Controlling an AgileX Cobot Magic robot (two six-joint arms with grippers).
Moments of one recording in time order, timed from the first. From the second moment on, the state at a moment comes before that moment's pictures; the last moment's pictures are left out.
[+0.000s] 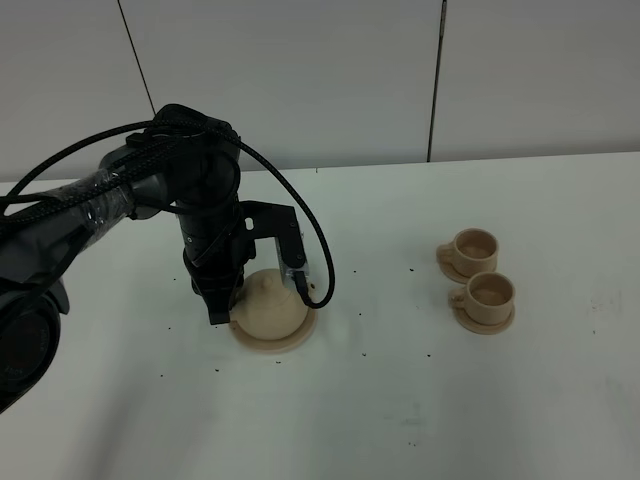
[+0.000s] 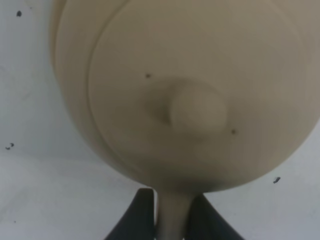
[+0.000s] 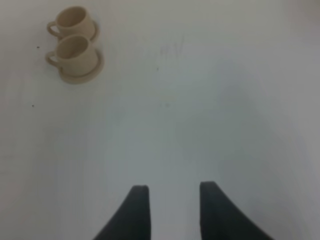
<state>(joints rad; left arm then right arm) -0.37 2.30 -1.87 0.15 1.15 0.99 -0.02 0.05 -0.48 0.09 1.07 0.05</state>
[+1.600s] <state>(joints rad) -0.37 2.28 -1.87 0.10 1.15 0.99 -0.02 0.05 -0.48 0.09 1.07 0.05</state>
